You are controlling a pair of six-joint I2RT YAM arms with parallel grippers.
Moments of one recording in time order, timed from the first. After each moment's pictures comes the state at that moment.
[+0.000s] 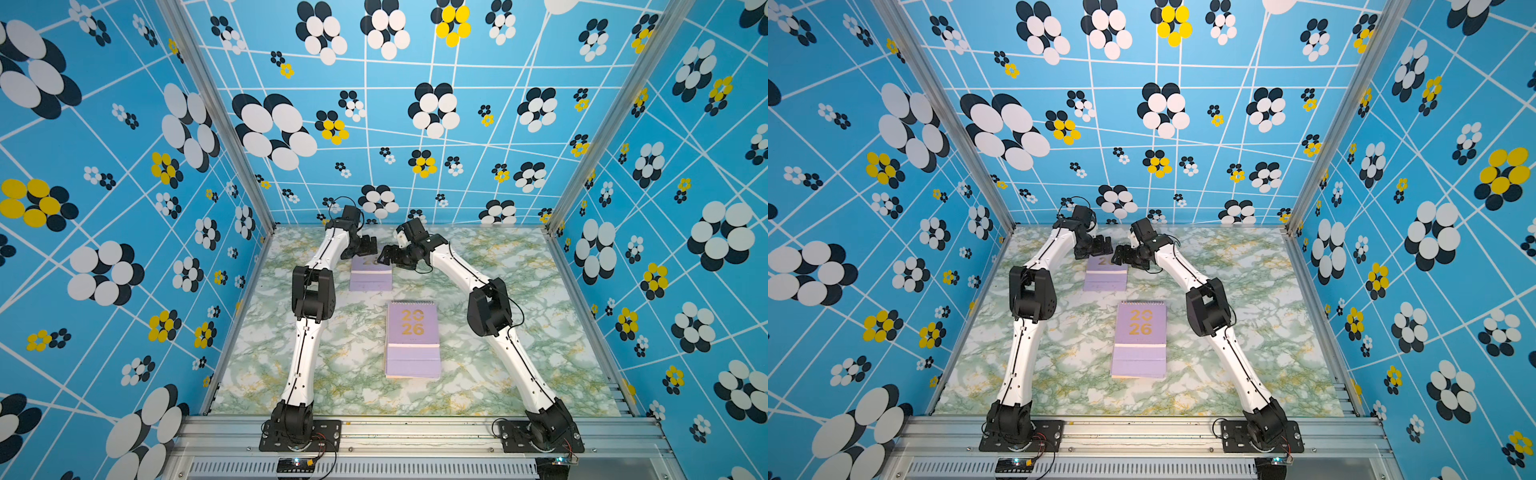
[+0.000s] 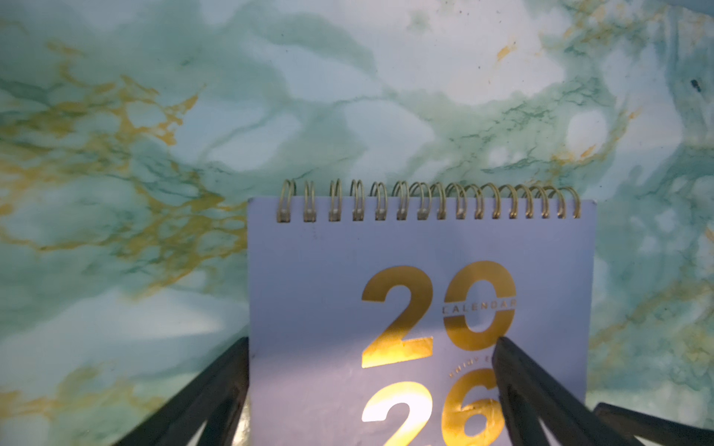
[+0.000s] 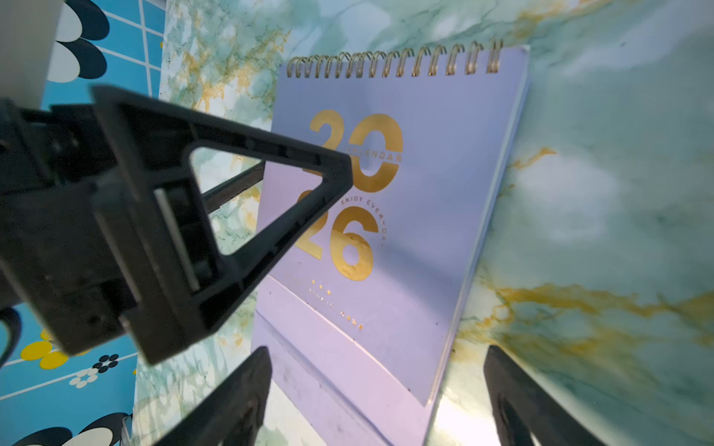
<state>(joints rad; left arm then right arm) -0.17 2.62 2.43 -0.93 0.19 -0.27 0.54 2.73 2.58 -0.74 -0.38 0.51</state>
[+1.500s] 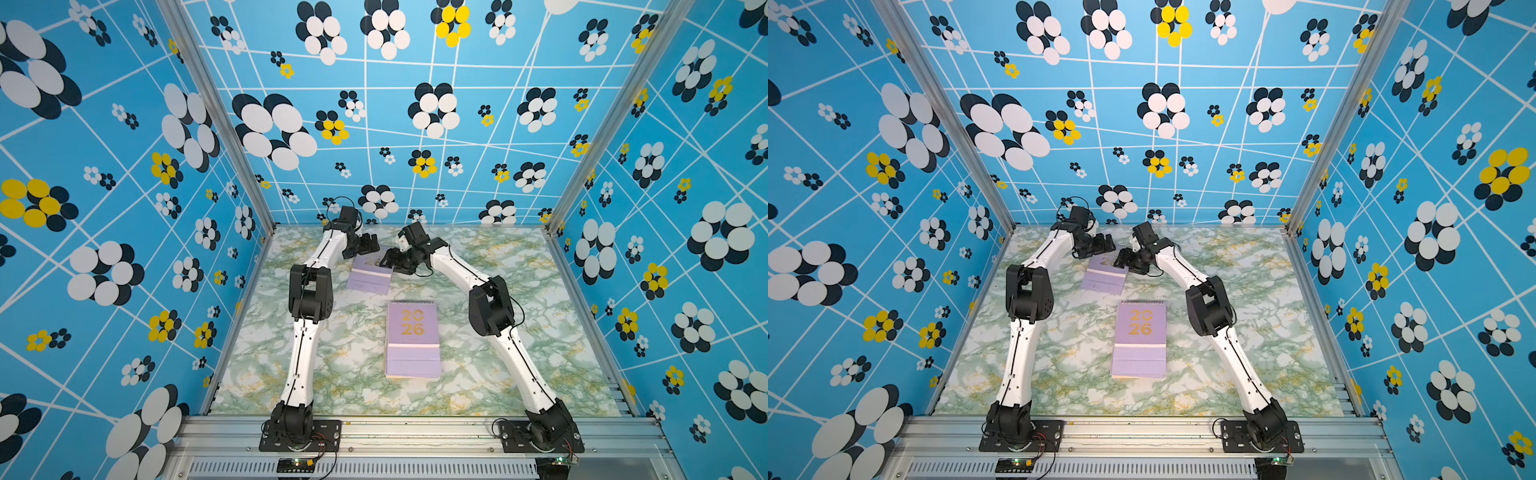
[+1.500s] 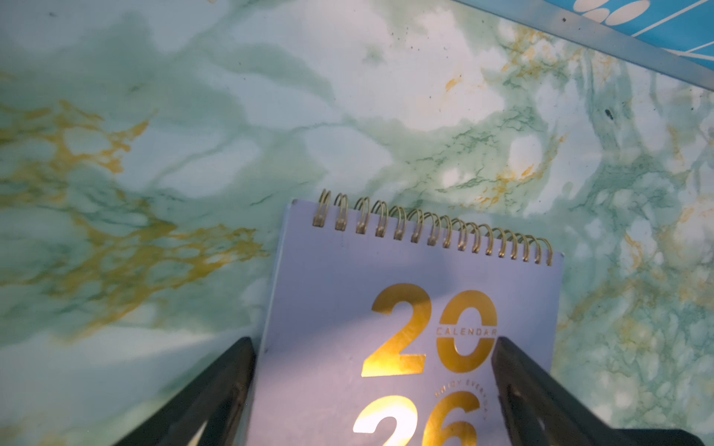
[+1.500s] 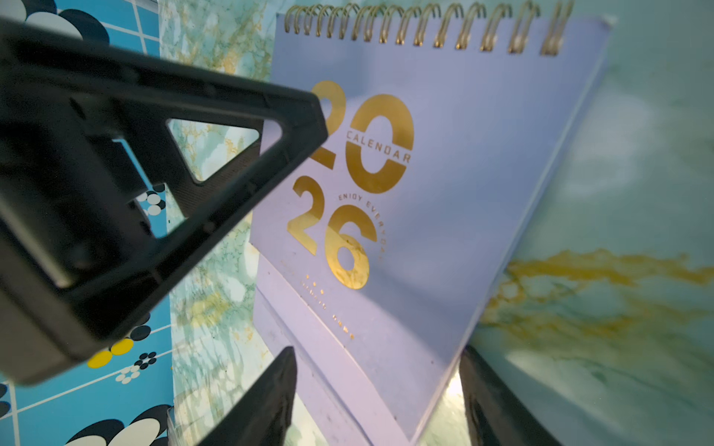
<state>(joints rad) -0.15 2.58 2.32 -0.79 0.30 -0.30 0.54 2.69 2.45 -0.66 -0.44 0.61</state>
